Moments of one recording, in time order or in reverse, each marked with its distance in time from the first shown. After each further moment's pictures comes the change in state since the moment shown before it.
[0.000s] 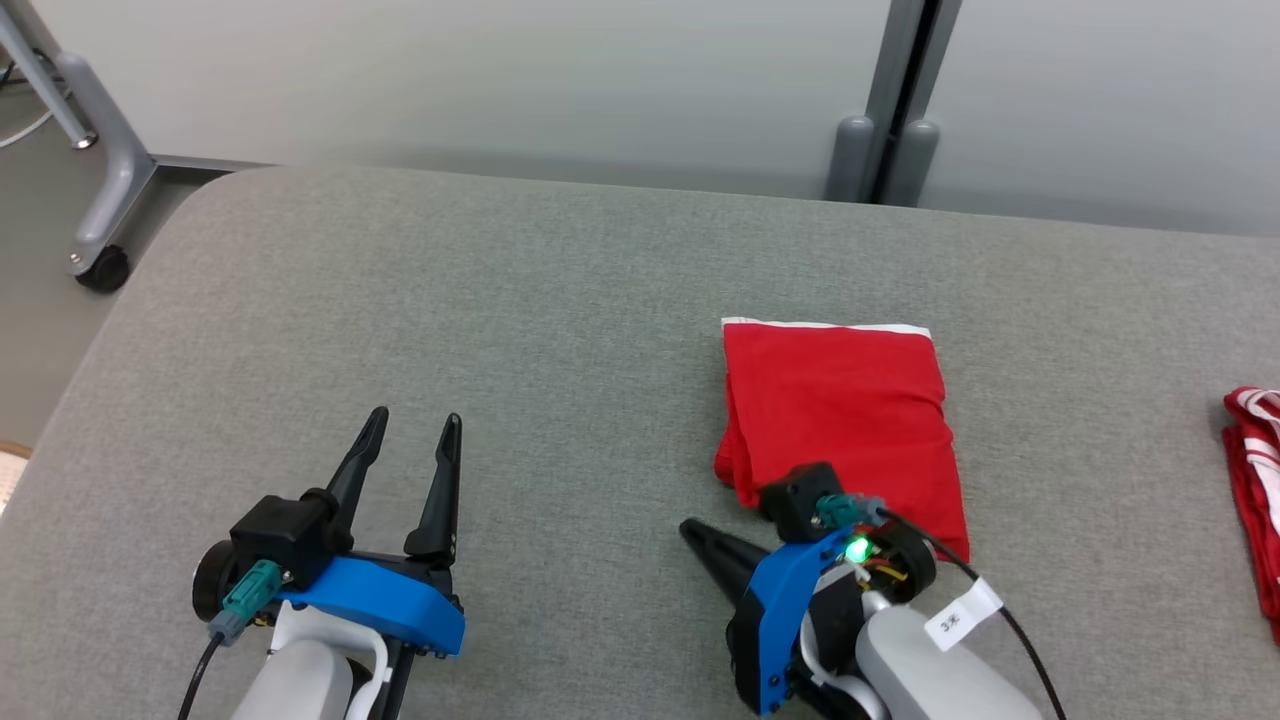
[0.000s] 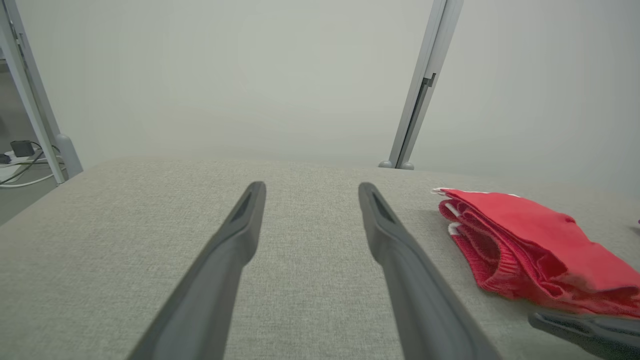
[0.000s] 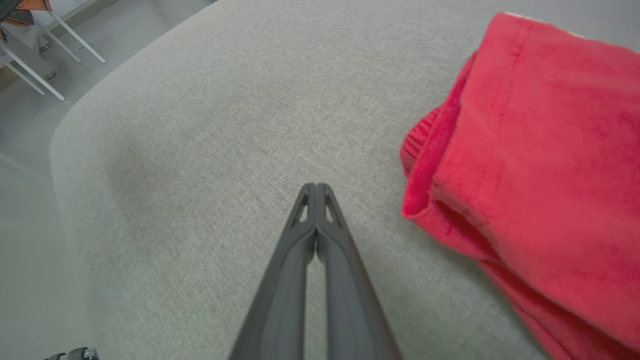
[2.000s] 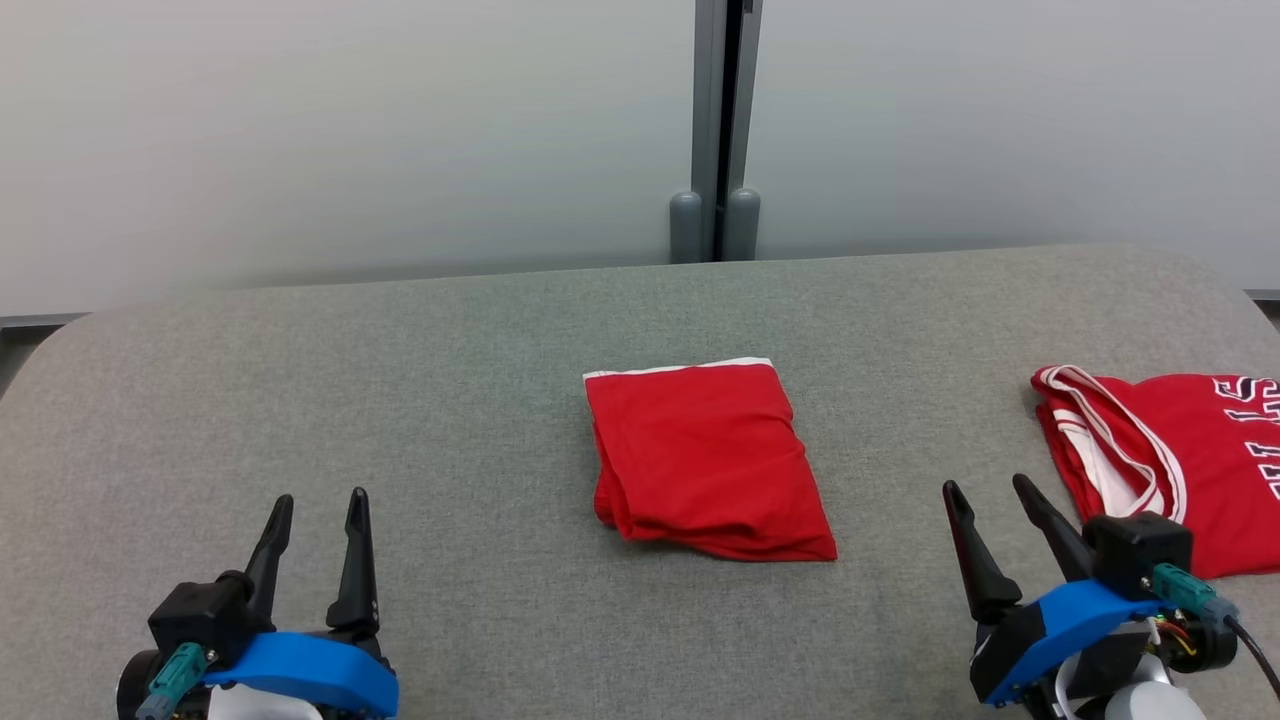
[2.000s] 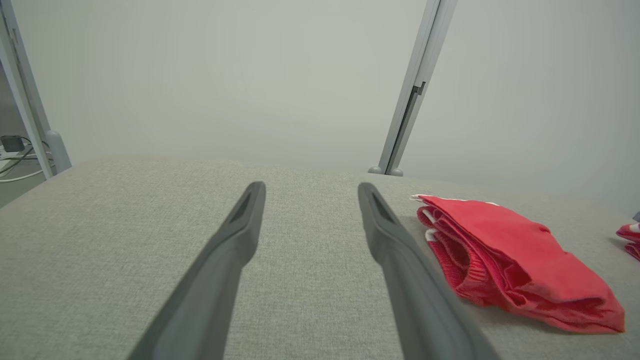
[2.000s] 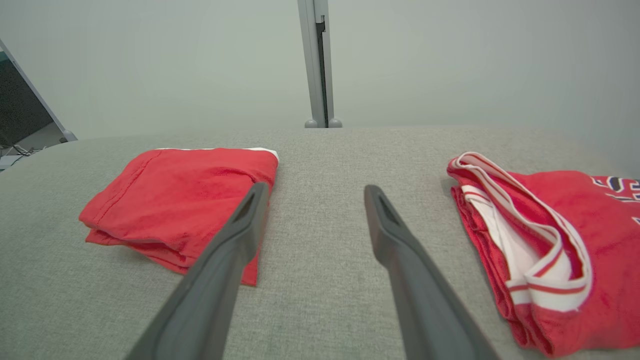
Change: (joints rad) left arm 0.156 0.032 0.105 -0.054 -0.043 0.096 0.011; right arm 0.358 -0.040 -0.567 -0.388 -0.219 0.000 -0.118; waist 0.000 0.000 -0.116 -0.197
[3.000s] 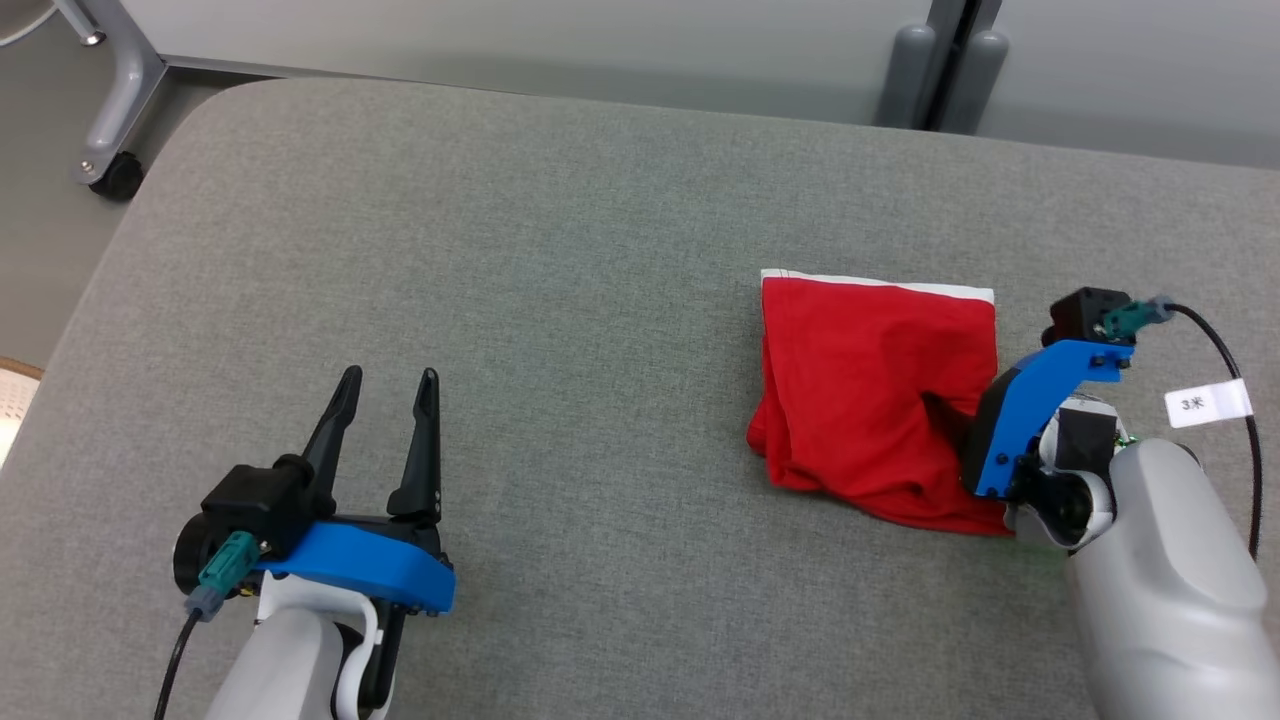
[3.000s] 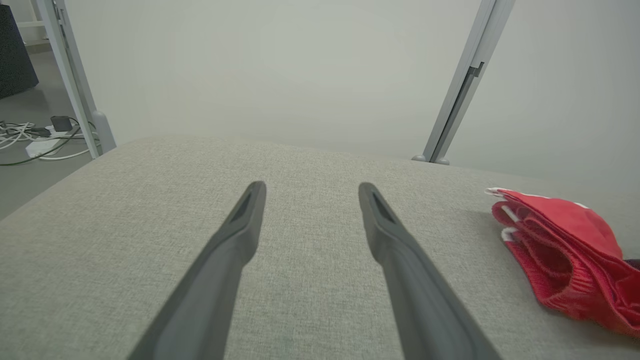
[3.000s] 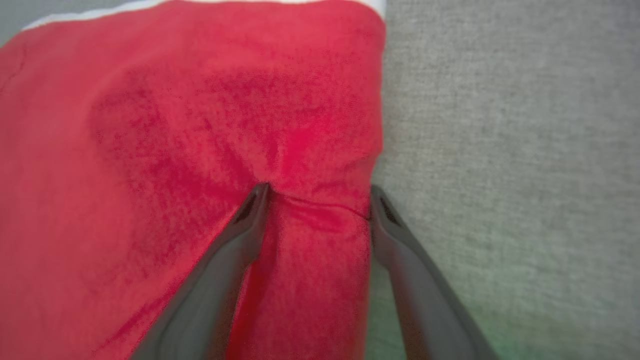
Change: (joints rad) left arm -0.191 -0.042 -0.075 0.020 0.030 -0.055 -0.008; right arm -0.529 0.021 -0.138 0.513 0.066 -0.002 0.575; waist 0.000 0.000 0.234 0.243
